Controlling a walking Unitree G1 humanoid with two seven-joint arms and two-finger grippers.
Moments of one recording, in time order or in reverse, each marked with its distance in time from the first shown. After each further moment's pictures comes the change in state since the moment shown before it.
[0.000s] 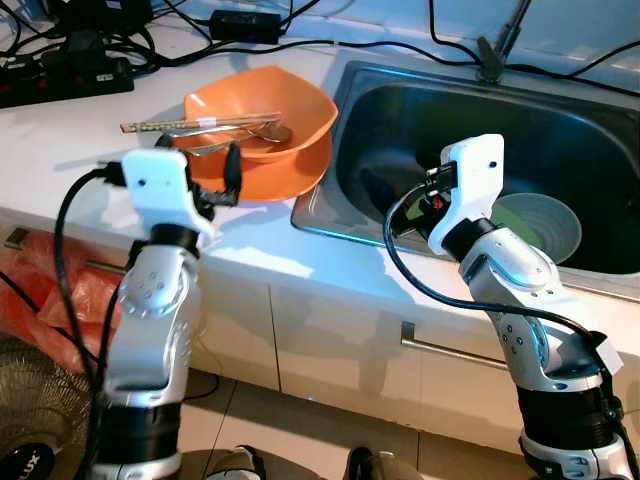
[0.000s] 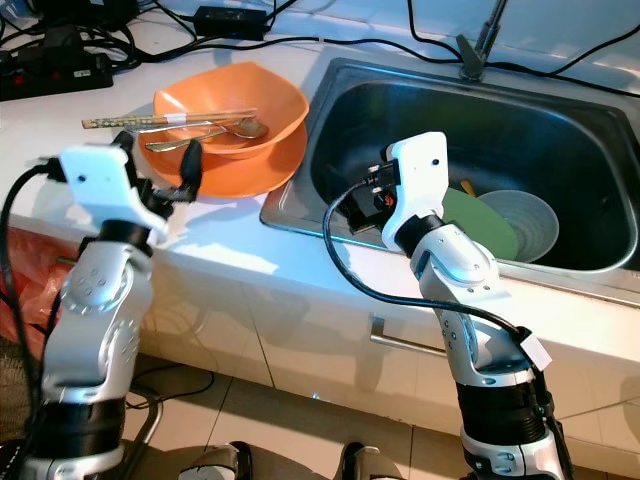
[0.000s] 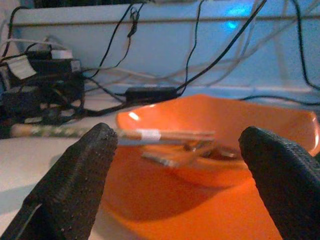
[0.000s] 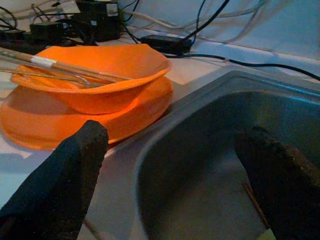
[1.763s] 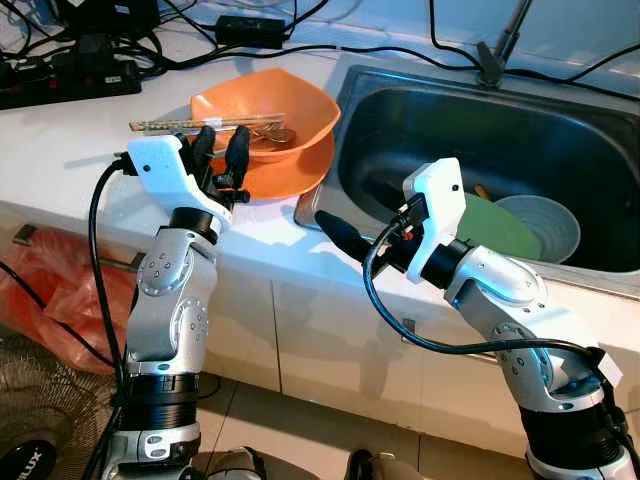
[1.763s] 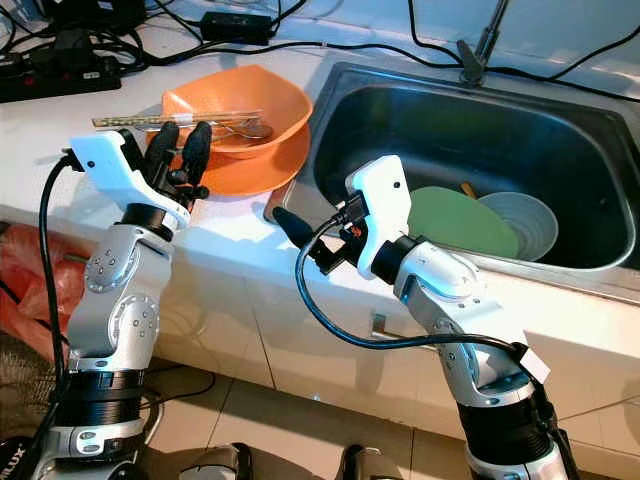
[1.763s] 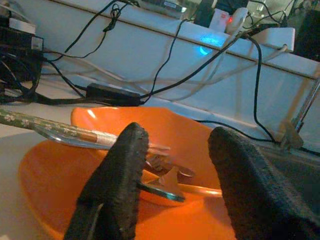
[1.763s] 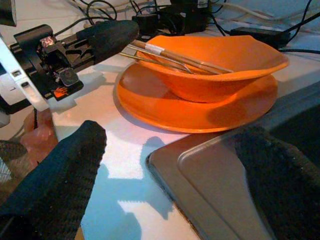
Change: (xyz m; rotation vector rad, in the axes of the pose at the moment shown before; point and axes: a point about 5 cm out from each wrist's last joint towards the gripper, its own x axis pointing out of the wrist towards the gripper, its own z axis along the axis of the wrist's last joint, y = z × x) left arm 0.018 -0.011 -0.007 -0.297 -0.008 -0.091; right arm -0.009 0.033 -0.005 0.038 0.047 0.306
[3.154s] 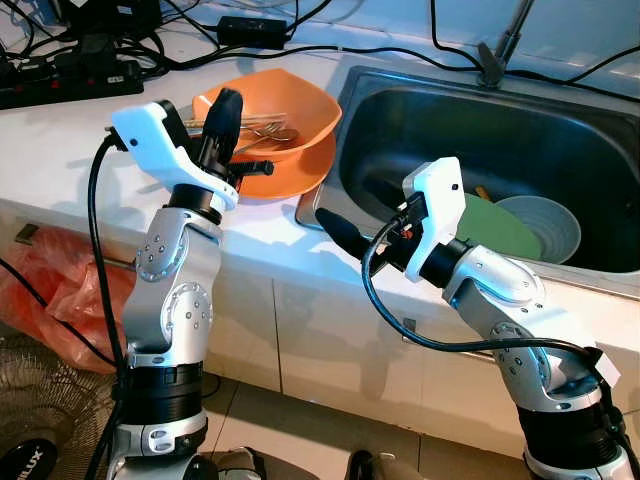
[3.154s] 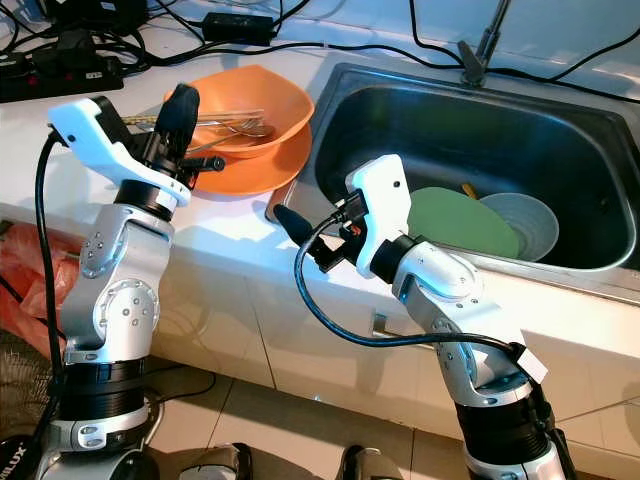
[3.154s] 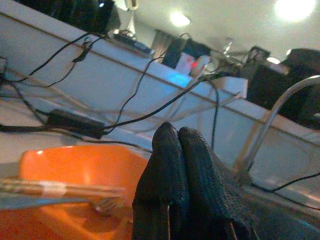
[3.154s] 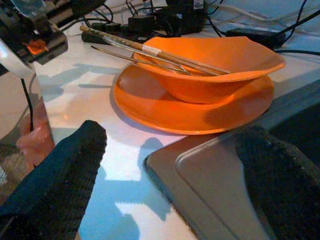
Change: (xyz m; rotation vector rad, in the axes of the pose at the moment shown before) left arm 0.007 -0.021 0.031 -0.152 -0.107 -0.110; right arm 0.001 0.000 0.000 0.002 -0.005 -0.024
